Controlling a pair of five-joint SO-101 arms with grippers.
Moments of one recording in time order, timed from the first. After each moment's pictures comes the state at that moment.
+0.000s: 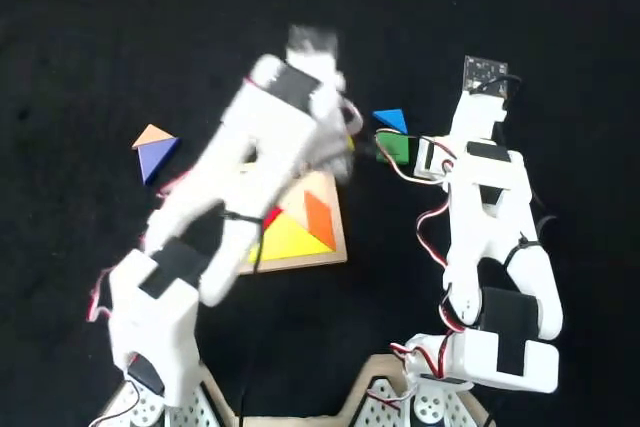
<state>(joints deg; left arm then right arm) 25.8 21.1 -29.7 97.6 25.5 10.8 -3.6 36.7 39.1 -1.5</state>
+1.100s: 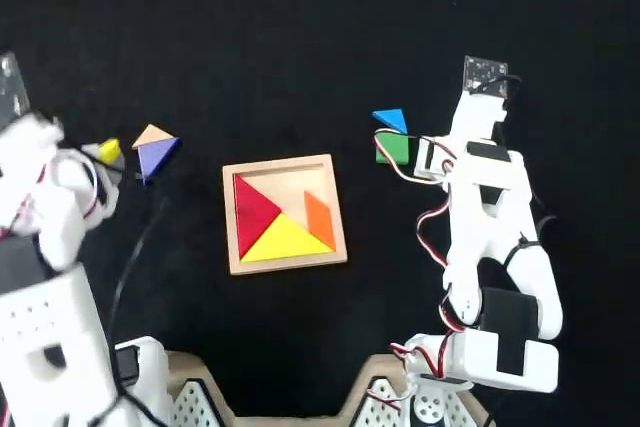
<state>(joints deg) -23.3 -52.1 29.5 74.3 2.2 10.8 -3.6 36.7 39.1 -1.5</state>
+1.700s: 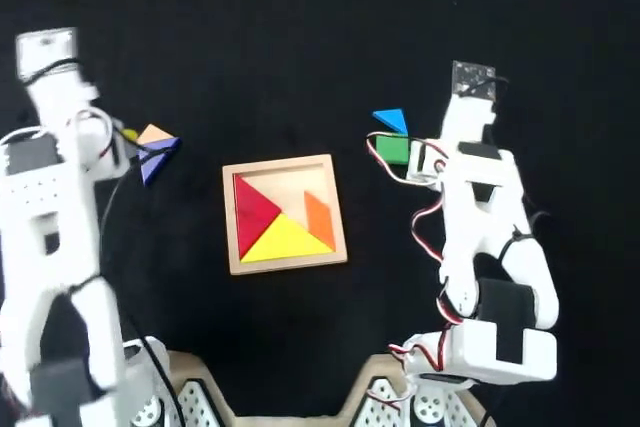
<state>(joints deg) -21.4 -20.2 25.5 60.8 -7.3 9.0 -1.1 36.7 39.1 -1.5</state>
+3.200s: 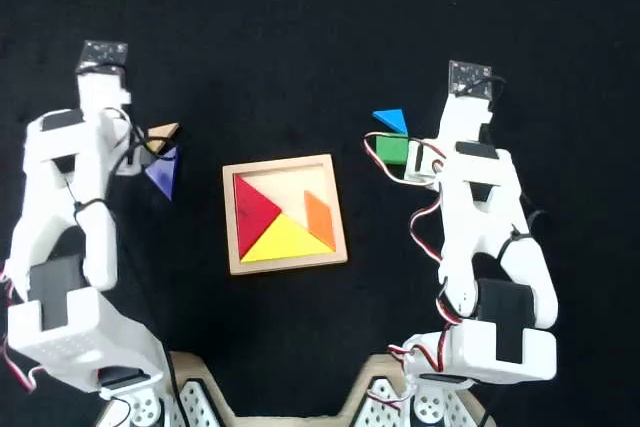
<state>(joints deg) -20.9 7.5 17.8 51.6 -20.3 8.6 -1.1 36.7 39.1 -1.5</state>
